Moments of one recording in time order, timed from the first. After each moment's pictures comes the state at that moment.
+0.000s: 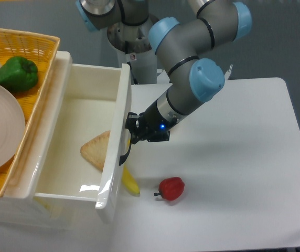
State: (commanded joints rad) arm 2.52 -1.86 -1.54 -1.55 1.05 0.74
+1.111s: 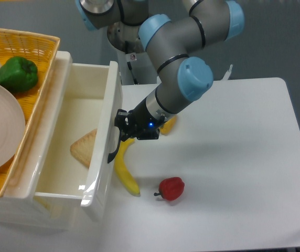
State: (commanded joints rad) arm 2.46 -1.85 -1.55 -1.56 1.04 0.72
